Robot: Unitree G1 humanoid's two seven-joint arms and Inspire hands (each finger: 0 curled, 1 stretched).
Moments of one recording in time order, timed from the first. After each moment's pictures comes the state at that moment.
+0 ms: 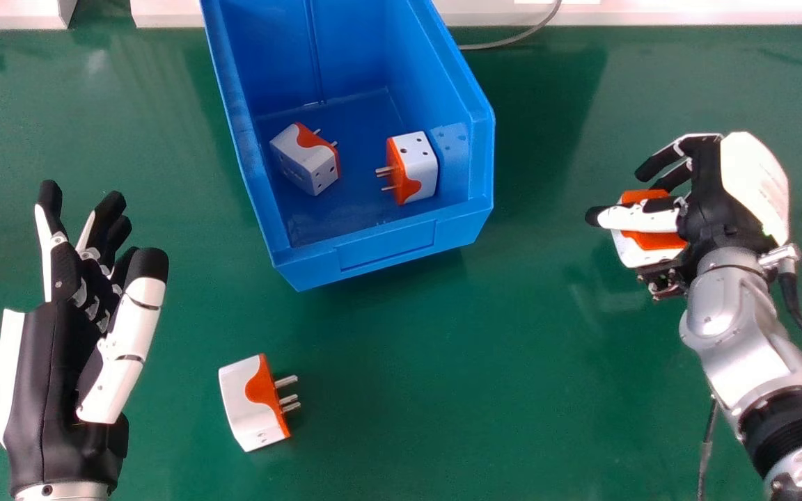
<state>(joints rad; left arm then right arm) 0.40 0.07 0.22 -0.20 -0.16 -0.38 -0.13 -0.61 -0.30 0.14 0.88 -0.40 0.06 -0.42</state>
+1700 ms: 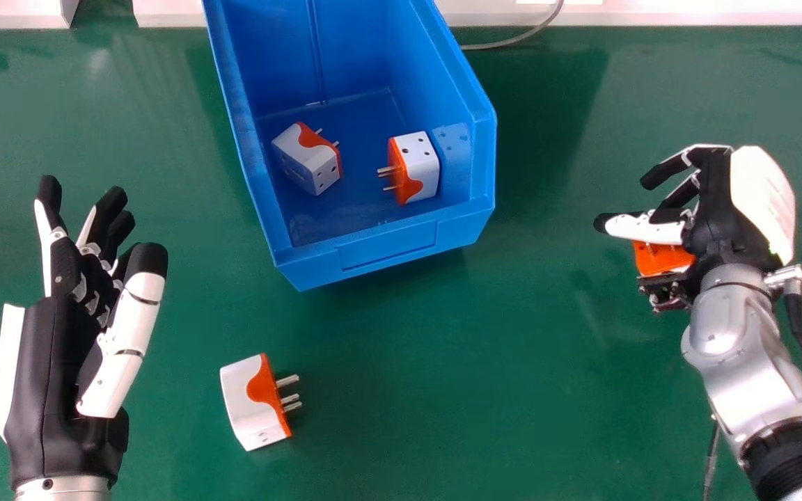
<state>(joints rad) 0.39 0.07 0.22 -0.19 -0.16 -0.38 -0.13 -0.51 -0.30 0.13 0.73 -0.41 0.13 -0.38</state>
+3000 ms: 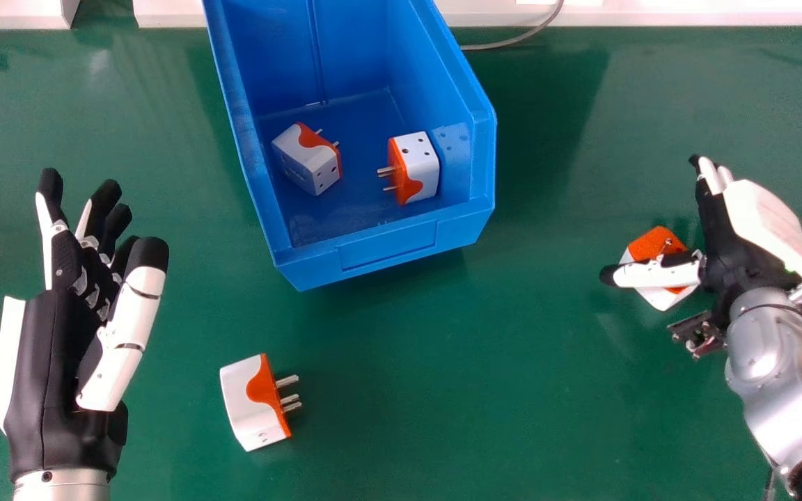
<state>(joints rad) 0.37 0.09 0.22 -0.18 -0.16 -0.38 -0.13 -0.44 -0.41 0.22 0.67 -0.53 0.19 -0.20</state>
